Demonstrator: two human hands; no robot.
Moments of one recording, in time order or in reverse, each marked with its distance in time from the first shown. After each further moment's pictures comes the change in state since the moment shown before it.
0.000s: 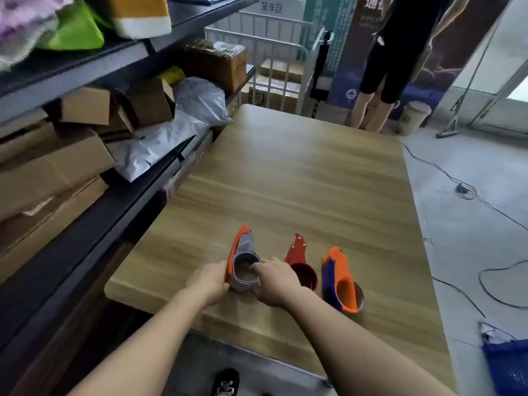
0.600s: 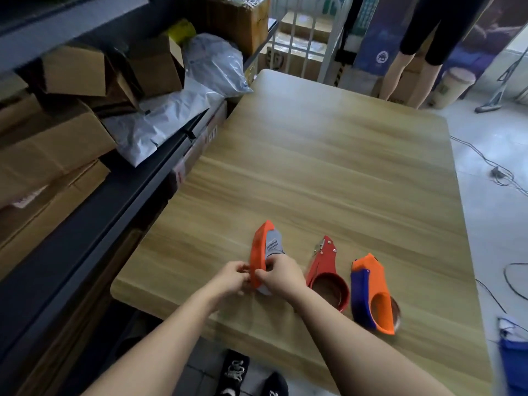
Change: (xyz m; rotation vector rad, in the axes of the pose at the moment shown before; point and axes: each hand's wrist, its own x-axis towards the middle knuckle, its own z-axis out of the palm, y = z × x) left_hand 0.051 -0.012 0.018 -1.072 -0.225 -0.202; right_hand 0.067 -0.009 0.016 0.536 -0.050 0.349
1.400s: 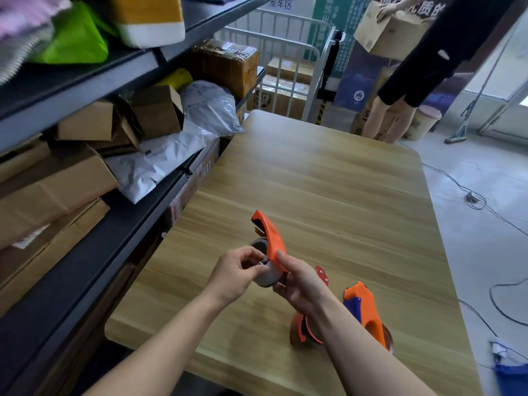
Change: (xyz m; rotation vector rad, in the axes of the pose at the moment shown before) left_hand -0.021 0.074 -0.020 -0.012 0.136 0.599; right_hand -0.012 -0.015 -0.064 1.341 -0.221 0.067
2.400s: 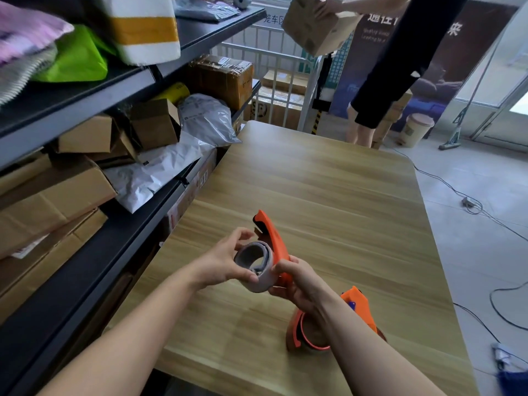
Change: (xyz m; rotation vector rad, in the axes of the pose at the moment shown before) left_hand 0.020 0.037 -0.034 0.288 -0.306 -0.024; right_hand -0.004 -0.016 -0.009 -0.201 -0.026 -0.058
